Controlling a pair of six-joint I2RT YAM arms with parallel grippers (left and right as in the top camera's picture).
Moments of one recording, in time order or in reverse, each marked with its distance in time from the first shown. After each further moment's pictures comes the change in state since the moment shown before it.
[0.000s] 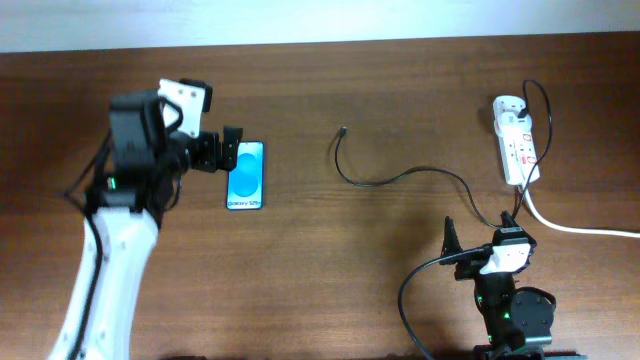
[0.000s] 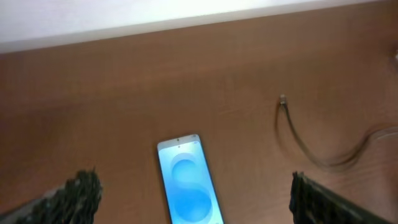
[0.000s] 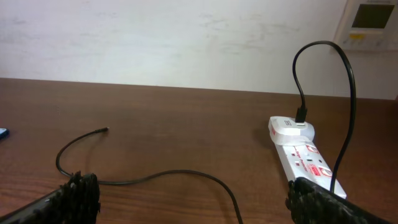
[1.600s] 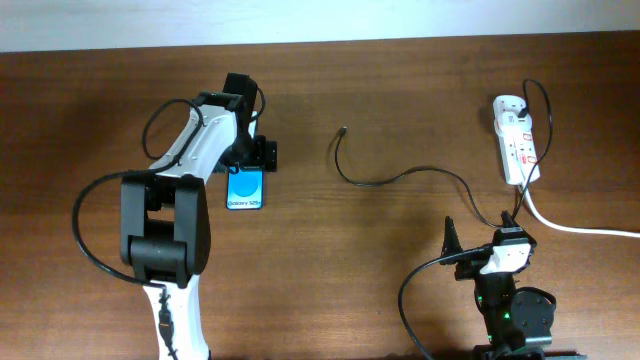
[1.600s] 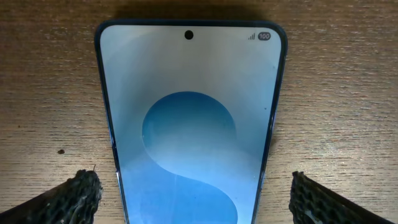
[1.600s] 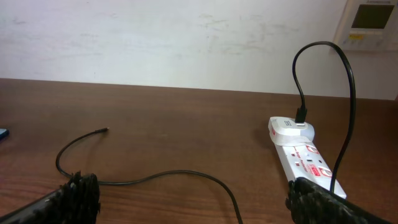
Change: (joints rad) left arm -0.174 0.797 0.457 -0.430 -0.307 -0.293; right arm 0.000 -0.001 0.000 0.000 0.000 0.001
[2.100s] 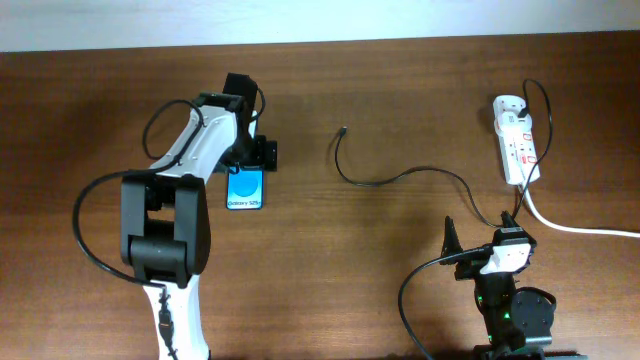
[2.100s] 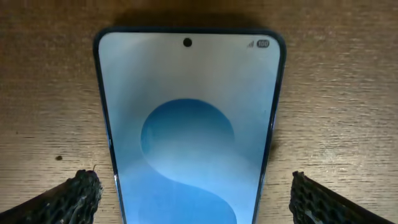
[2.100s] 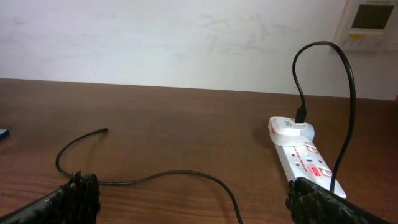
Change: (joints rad) left arm 0.000 0.000 -0.008 0.020 0.000 0.000; right arm 0.000 0.000 0.000 0.000 0.000 0.000
